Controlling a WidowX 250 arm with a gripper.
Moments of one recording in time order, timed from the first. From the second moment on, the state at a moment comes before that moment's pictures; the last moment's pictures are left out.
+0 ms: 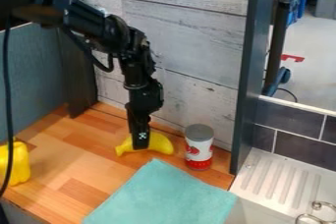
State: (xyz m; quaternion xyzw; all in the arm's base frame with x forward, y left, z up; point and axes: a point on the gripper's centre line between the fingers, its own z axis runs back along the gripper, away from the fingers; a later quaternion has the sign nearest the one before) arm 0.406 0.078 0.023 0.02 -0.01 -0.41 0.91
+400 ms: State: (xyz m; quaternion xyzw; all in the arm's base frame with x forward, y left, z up) arm 0.399 0.080 0.020 0.01 -0.02 -0.39 0.92
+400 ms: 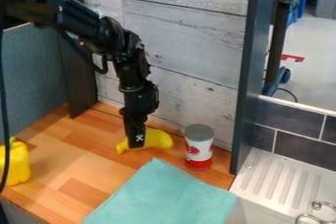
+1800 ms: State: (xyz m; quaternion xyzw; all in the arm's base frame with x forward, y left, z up) arm 0.325 0.213 0.078 0.07 -0.01 -0.05 1.00
